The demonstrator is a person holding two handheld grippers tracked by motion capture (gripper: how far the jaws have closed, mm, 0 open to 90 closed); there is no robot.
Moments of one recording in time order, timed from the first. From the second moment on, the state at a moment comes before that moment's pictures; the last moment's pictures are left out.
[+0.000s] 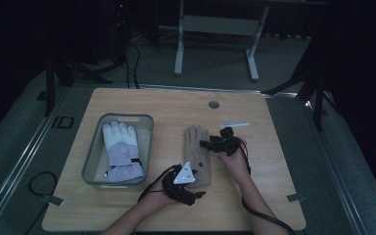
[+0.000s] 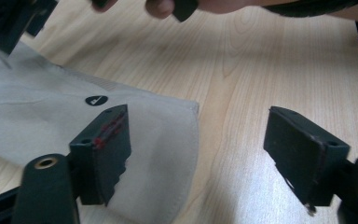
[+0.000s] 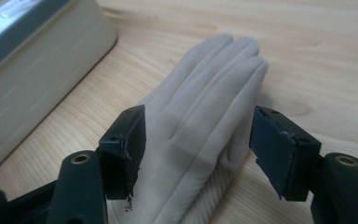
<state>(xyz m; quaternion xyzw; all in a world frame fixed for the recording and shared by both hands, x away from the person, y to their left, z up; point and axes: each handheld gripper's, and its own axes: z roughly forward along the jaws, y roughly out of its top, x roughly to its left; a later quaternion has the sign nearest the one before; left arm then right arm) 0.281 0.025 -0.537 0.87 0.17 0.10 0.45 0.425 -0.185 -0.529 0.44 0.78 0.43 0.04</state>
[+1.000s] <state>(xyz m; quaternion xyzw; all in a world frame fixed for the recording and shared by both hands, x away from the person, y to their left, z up) 0.289 0.024 -0.559 0.90 0.17 0.10 0.39 0.401 -0.155 -0.545 0.35 0.85 0.36 0.16</state>
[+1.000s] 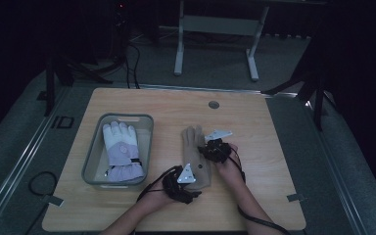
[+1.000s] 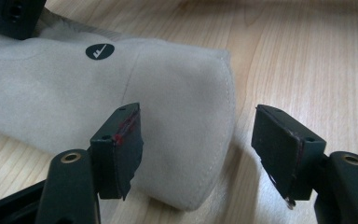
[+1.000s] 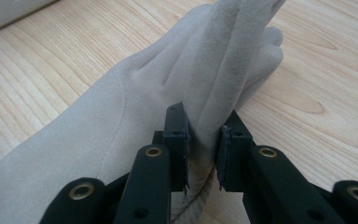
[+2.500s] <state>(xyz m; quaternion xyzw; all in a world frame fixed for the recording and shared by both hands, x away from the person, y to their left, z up) 0.272 0.042 -0.479 0.92 0.16 0.17 0.33 0.385 -0.131 -0.473 0.33 0.83 0.41 0.16</state>
